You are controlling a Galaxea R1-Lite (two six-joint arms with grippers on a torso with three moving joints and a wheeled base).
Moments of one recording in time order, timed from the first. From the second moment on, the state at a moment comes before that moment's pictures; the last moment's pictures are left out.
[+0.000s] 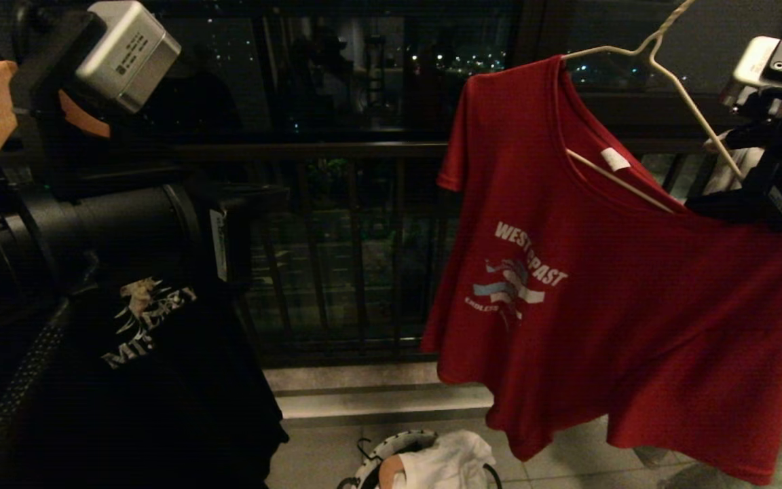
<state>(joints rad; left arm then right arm) -0.69 1.27 -1.03 -0.20 0.14 0.07 0.10 1.46 -1.59 0.54 0.07 -0.86</state>
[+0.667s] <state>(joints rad) -0.67 1.36 -0.90 -0.42 0.14 0.04 0.10 1.40 -1.60 0.52 0.24 -0.65</state>
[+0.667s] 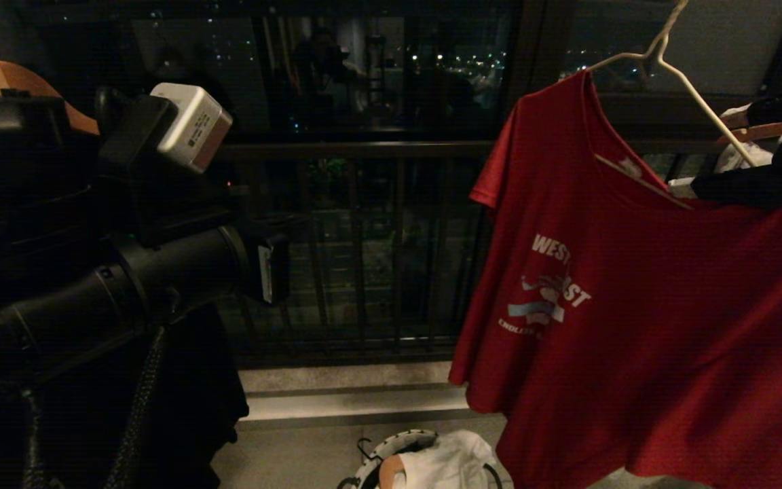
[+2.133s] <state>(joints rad) -0.70 1.44 -0.89 -0.42 0.15 0.03 0.06 0.98 -1.35 0.47 0.31 -0.27</state>
